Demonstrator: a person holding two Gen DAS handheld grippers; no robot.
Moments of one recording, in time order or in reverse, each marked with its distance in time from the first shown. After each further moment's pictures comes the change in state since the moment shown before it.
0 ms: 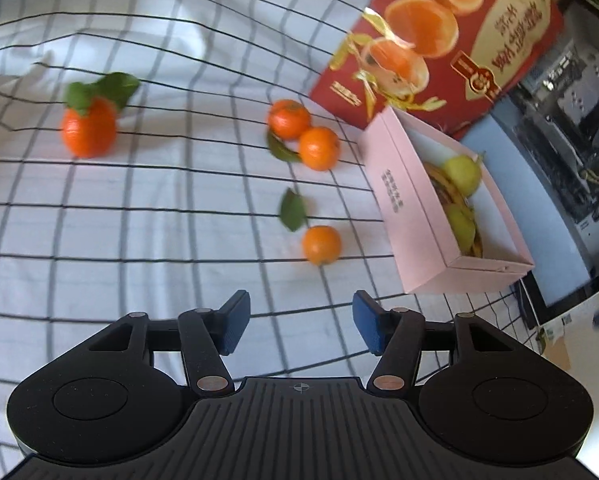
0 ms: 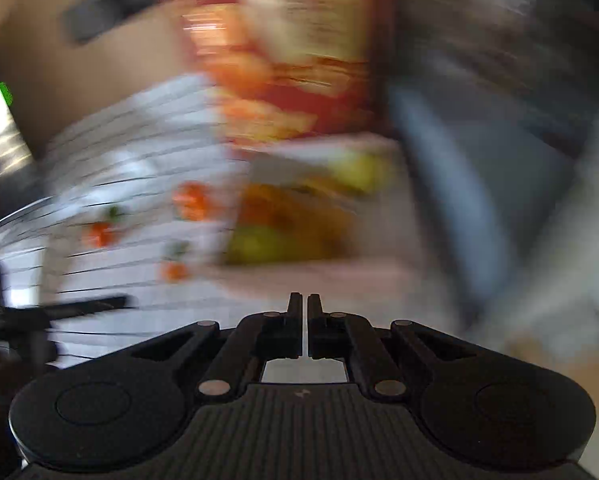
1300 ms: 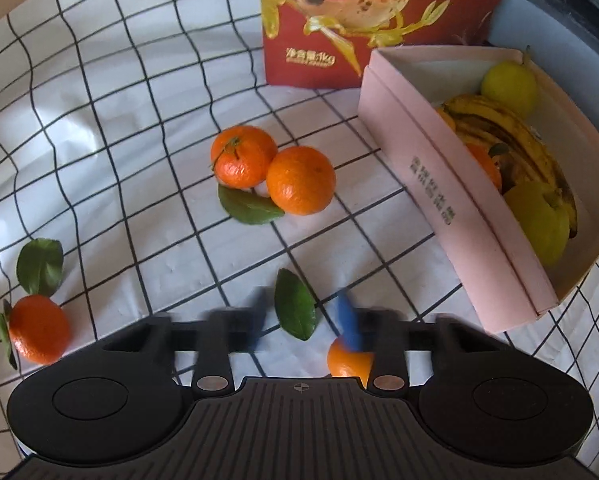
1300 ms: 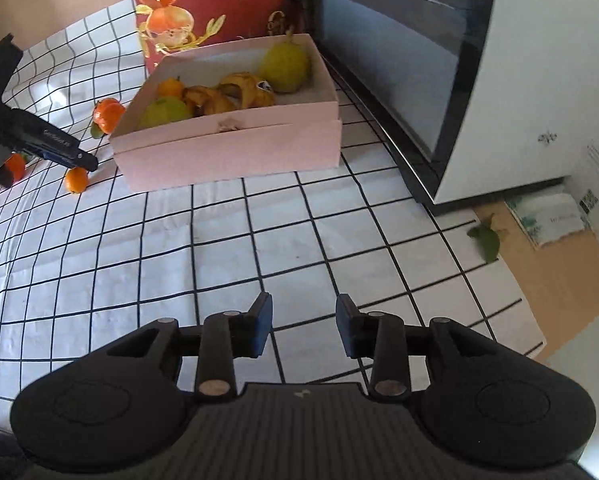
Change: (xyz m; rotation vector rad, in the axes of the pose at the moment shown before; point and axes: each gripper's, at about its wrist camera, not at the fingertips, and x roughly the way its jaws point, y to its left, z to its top) left arm 0.094 -0.053 0.073 0.429 0.185 0.268; right arm 0.063 0.021 -0.092 -0.041 0.000 -0.112
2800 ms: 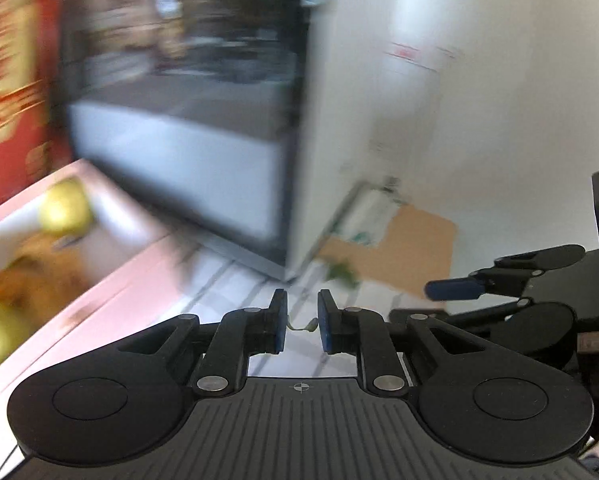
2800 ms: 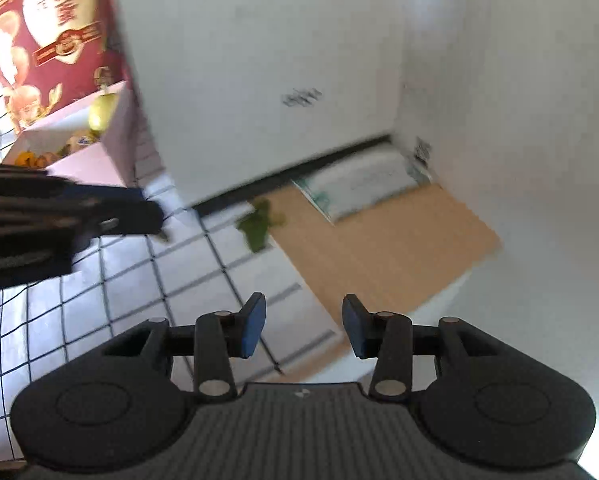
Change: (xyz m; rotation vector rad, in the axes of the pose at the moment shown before) left arm -0.080 -0.262 -0.060 0.386 -0.347 -0.441; right arm -0.012 -0.116 -0.030 0.176 -0.110 -0.172
